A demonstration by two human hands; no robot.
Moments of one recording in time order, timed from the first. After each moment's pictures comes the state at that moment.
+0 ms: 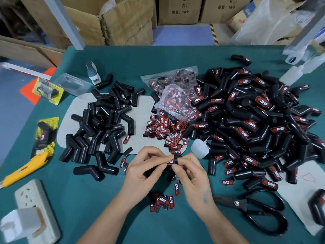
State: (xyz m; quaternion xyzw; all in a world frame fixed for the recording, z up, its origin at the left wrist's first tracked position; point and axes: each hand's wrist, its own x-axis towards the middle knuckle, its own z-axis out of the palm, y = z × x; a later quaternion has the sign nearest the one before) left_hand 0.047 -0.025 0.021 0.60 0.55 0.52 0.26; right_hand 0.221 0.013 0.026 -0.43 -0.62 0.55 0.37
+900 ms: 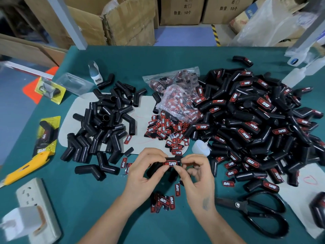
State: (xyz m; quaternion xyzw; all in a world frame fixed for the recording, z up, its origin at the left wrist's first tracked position) left_hand 0.054 -0.026 0.019 0.58 0.53 0.57 0.23; right_hand 0.217 0.007 0.024 -0.43 -0.58 0.48 0.50
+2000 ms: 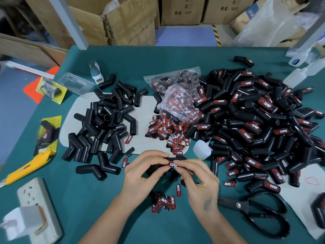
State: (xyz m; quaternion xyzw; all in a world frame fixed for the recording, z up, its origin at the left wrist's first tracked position) left_hand 0.050 -0.027 0.024 0.59 0.54 0.57 0.19; right_hand 0.221 0.010 0.020 -0.38 -0.66 0.40 0.51
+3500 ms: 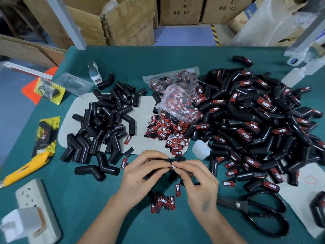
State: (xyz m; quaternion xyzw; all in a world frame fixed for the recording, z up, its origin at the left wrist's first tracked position) left_hand 0.040 -0.026 0.020 0.65 0.51 0.53 0.19; right_hand 0.223 0.010 0.013 -0.38 -0.67 0.37 0.52
